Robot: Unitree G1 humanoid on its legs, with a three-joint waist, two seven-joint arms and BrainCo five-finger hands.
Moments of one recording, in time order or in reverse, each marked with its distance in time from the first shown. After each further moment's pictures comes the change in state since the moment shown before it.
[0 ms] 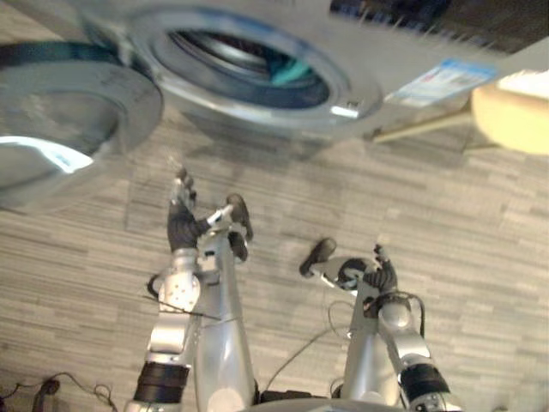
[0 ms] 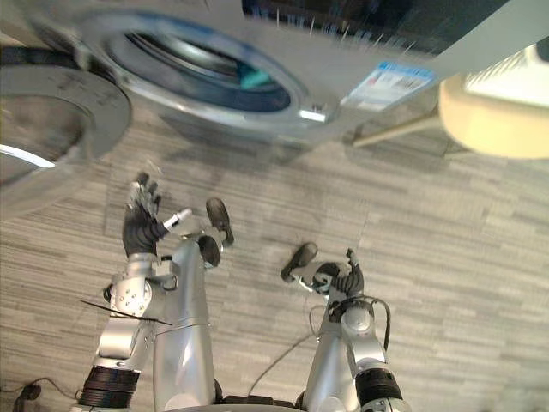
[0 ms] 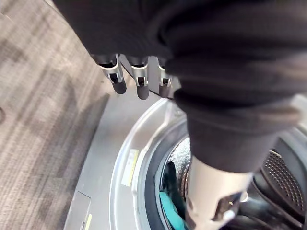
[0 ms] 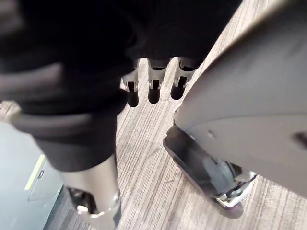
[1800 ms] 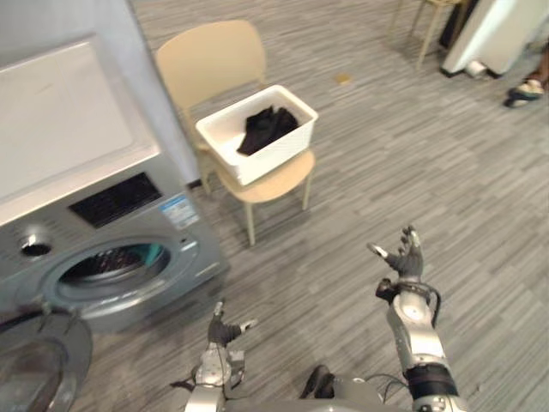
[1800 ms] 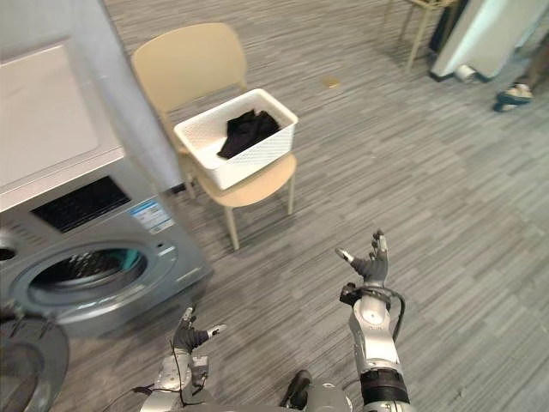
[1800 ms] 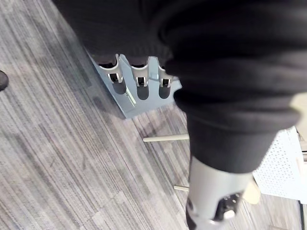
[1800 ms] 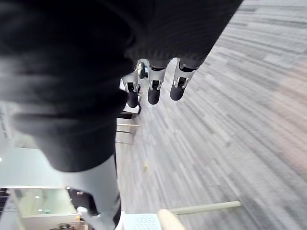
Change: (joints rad) left arm 0.200 -0.174 0.003 0.513 0.249 0.071 0.006; right arm -0.047 0.018 -0.022 -0.287 0.175 -0.085 -0.091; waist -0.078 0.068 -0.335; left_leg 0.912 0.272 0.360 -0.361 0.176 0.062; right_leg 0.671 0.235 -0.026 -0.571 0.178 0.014
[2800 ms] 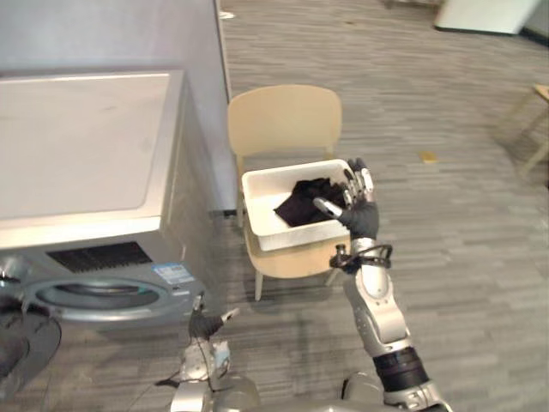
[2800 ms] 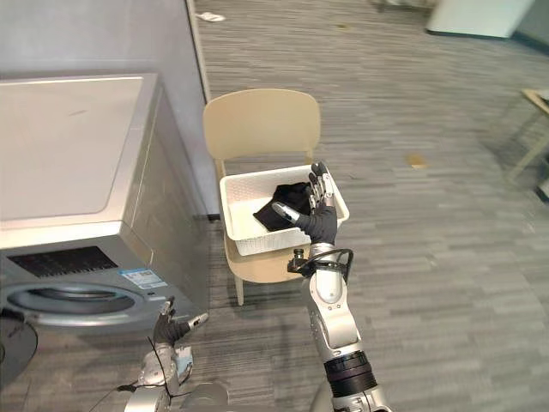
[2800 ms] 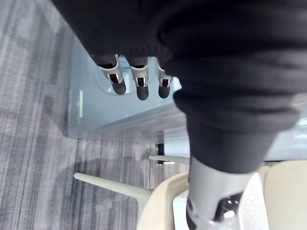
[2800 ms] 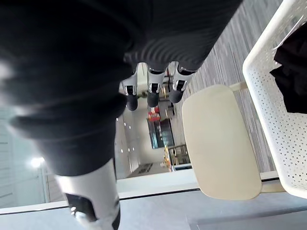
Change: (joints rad) left arm -0.006 0.037 0.021 -0.051 -0.020 0.017 0.033; right arm -0.048 0.094 0.201 -0.275 0.081 -0.109 0.042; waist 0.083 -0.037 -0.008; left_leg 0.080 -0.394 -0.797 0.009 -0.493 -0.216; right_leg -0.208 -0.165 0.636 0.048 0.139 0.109
